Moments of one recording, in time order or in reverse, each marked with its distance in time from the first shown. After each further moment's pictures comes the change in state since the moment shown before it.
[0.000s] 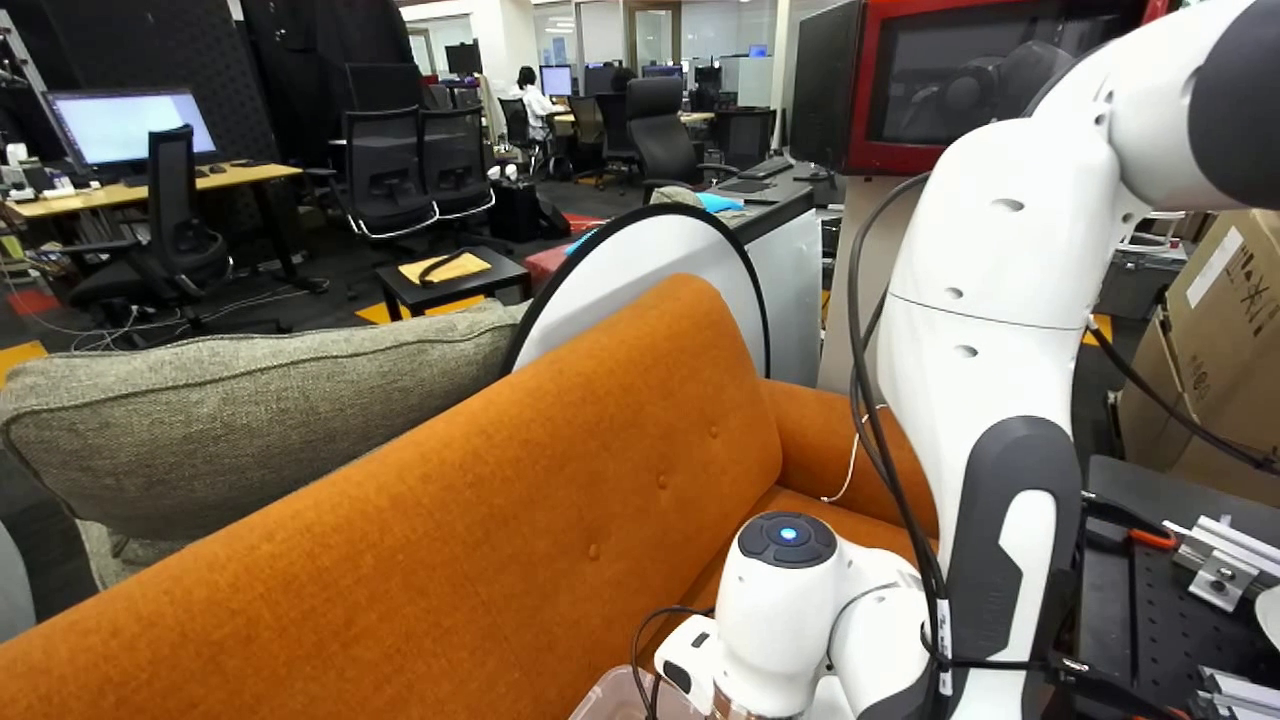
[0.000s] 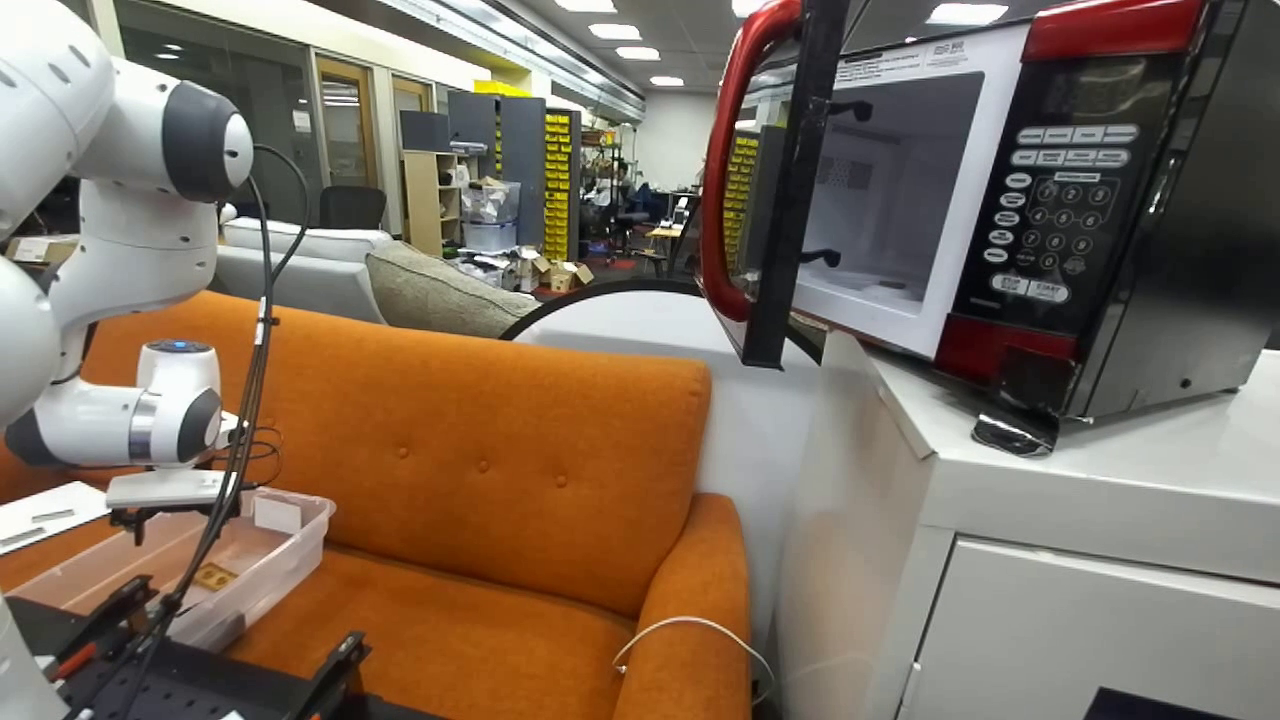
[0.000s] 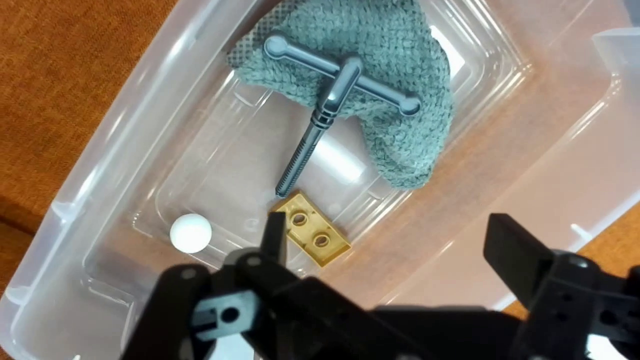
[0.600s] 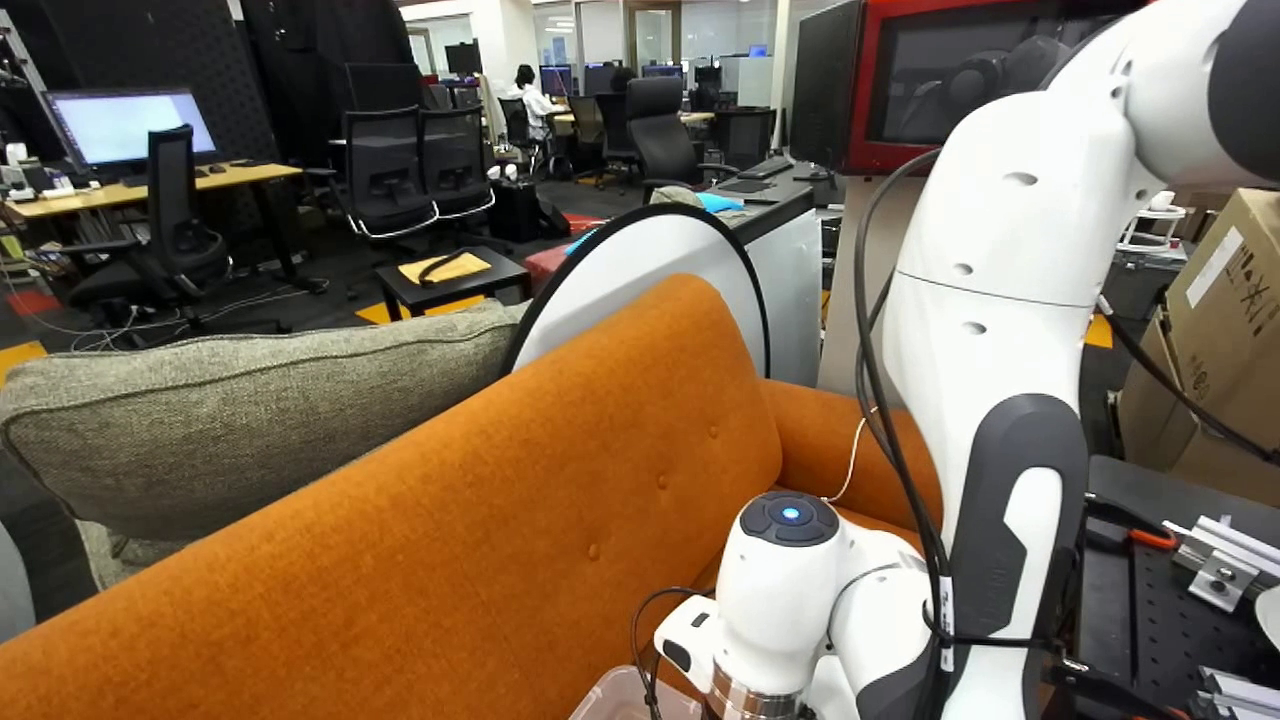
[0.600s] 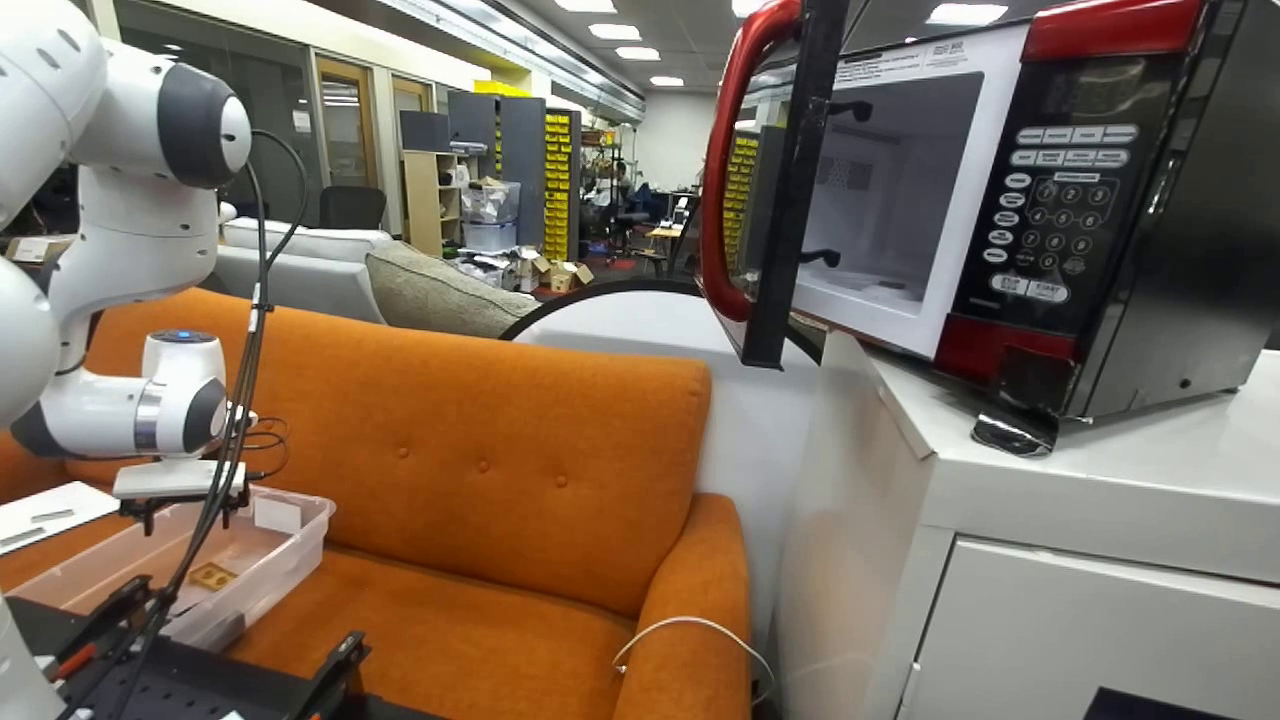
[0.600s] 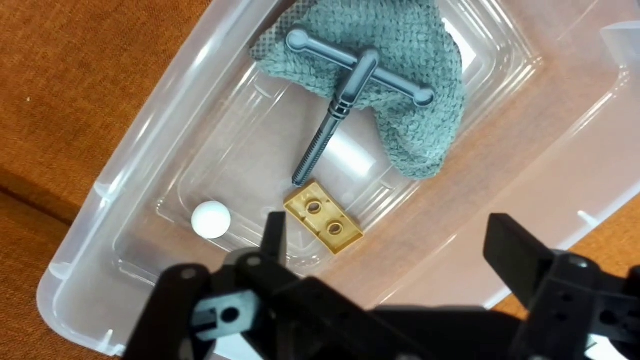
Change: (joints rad) arm -0.005 -0.041 -0.012 -0.028 0.000 0.001 0.000
